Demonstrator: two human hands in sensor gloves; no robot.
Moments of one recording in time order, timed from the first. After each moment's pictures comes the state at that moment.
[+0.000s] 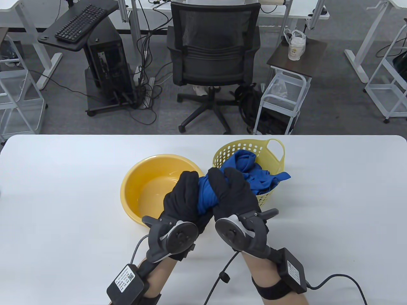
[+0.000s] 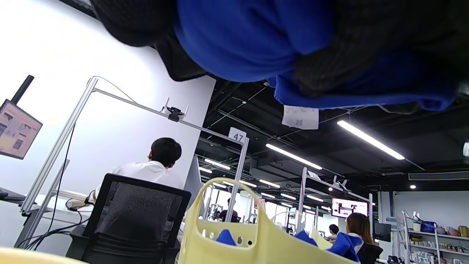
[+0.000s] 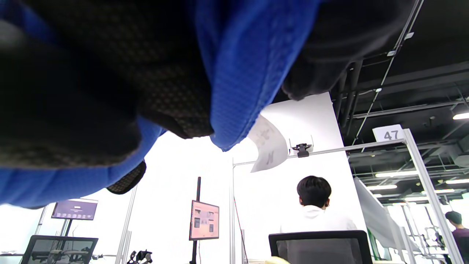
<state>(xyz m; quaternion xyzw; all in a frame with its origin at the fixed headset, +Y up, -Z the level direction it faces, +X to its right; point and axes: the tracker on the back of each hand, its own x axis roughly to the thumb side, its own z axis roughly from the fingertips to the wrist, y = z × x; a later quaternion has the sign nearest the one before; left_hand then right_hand) -0.091 -0.603 -0.283 0.28 -0.16 0.16 0.93 0.062 -0.561 -0.283 0.16 -0.37 0.91 0.11</state>
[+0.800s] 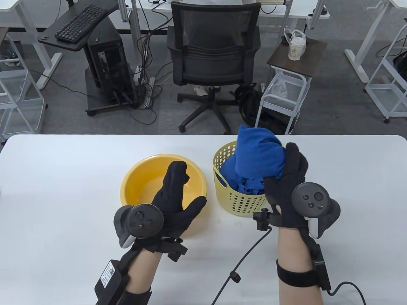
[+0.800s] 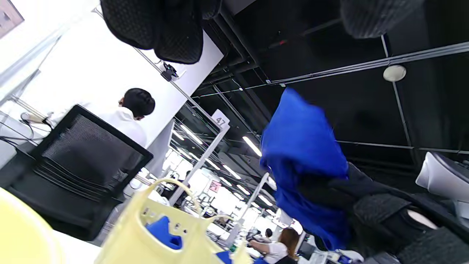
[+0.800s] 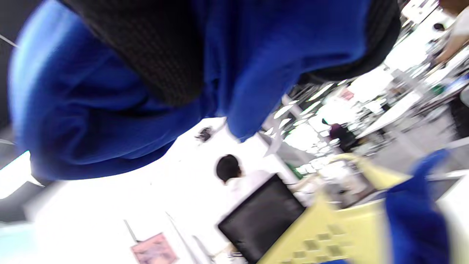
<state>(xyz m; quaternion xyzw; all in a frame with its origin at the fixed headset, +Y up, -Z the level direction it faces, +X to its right) -0.137 -0.586 -0.296 0.20 -0.21 0.34 0.90 0.200 -0.572 -0.339 -0.06 -0.27 0.90 0.33</state>
